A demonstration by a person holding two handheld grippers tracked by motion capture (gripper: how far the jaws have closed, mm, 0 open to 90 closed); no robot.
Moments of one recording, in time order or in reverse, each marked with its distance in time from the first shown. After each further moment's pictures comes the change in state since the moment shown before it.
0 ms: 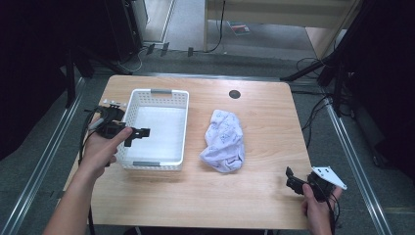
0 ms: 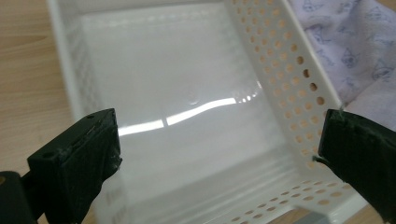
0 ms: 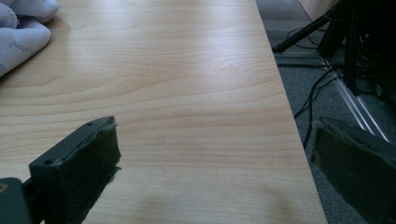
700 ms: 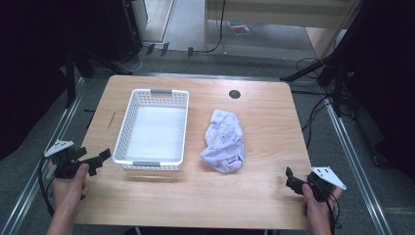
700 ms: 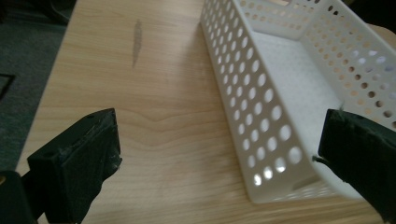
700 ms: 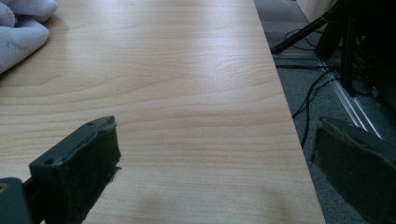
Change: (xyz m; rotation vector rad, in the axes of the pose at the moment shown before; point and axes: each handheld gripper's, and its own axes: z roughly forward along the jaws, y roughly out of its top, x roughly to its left) left arm 0.079 -0.132 -0.019 -0.402 0.107 -0.146; right arm 0.001 0.000 0.000 -0.004 -0.009 -0.009
